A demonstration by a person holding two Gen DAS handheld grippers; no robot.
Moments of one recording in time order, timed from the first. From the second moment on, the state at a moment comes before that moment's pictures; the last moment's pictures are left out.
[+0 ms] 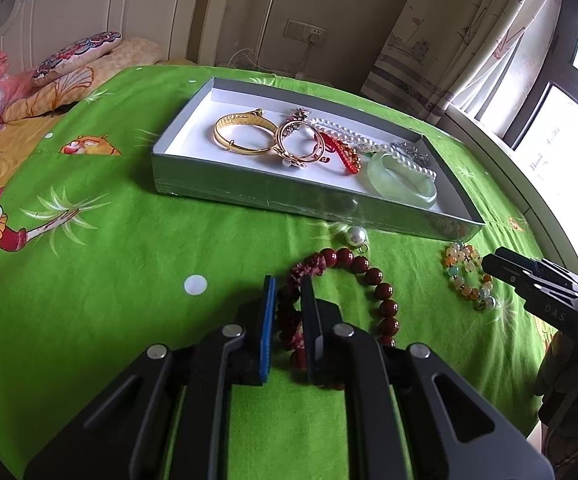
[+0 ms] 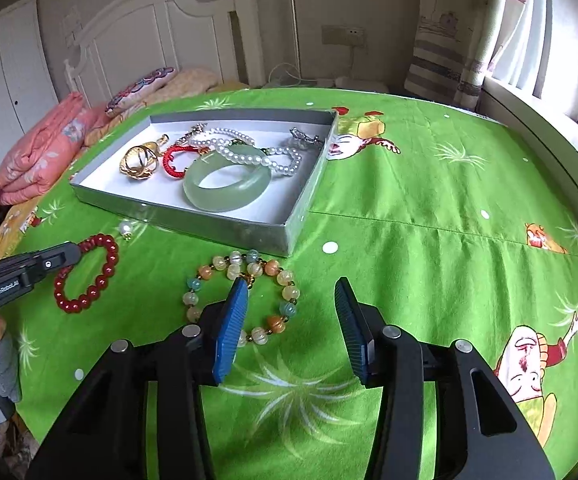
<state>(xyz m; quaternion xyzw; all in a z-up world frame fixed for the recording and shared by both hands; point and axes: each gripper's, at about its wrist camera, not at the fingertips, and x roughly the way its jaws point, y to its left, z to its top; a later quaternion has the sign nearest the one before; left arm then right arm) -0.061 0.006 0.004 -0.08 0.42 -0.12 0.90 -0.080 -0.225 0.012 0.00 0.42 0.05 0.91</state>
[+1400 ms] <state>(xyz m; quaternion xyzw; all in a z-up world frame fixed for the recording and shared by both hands) -0.067 -0.002 0.006 -0.06 0.41 -0.13 0.90 -0.100 -0.184 0.023 -0.08 0.36 0.06 0.93</state>
